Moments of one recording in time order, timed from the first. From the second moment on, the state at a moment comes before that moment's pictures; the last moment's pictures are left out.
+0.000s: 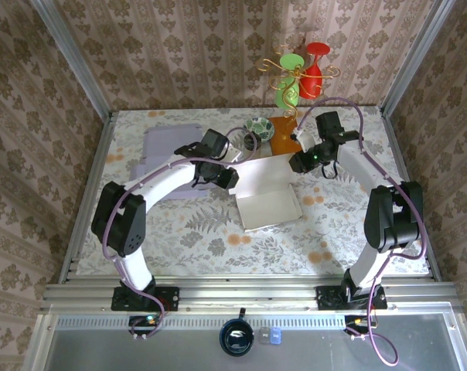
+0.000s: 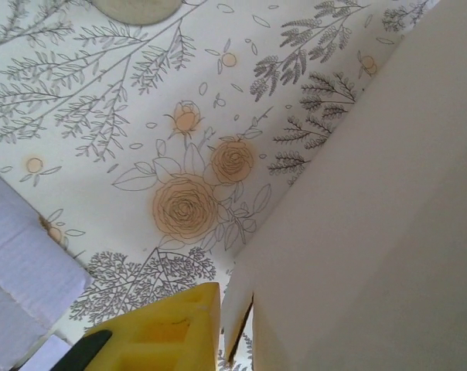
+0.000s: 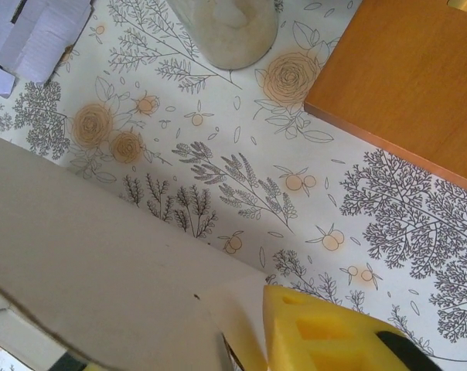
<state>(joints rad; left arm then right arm) -0.63 1.77 1.37 -0.65 0.23 0.01 0.13 1.73 1.38 -0.74 -0.41 -0.32</state>
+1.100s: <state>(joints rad) -0.66 1.79 1.42 -0.70 0.13 -0.02 0.18 1.71 1.37 -0.74 -0.30 -0.27</state>
